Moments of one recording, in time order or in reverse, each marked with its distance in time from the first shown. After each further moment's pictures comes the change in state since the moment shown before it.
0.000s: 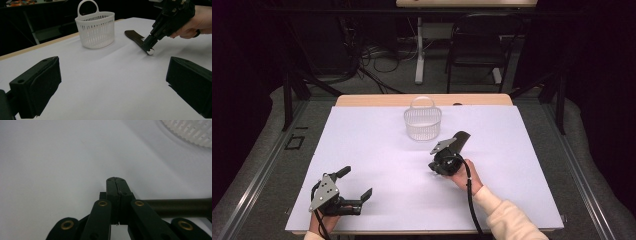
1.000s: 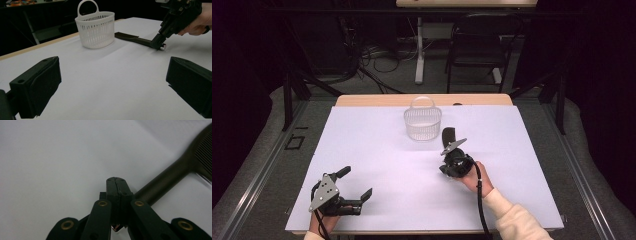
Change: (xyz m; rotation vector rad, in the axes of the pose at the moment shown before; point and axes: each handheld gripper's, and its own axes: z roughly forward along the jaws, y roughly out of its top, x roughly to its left) left arm 0.000 0.000 0.000 0.000 0.000 -0.001; right arm -0.013 -0.021 -0.017 0.065 -0.023 0.065
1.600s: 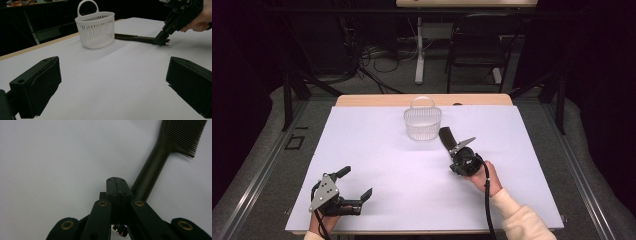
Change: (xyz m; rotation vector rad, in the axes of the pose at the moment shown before) left arm 0.000 0.000 0.000 -0.001 0.000 0.001; right arm -0.018 -0.013 -0.013 0.045 -0.076 0.043
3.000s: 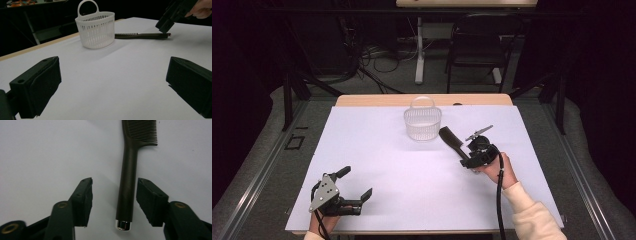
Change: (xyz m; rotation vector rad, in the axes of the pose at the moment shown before) left arm 0.000 0.000 0.000 0.002 0.002 0.001; right arm -0.039 0.003 -0.031 0.036 -0.039 0.127
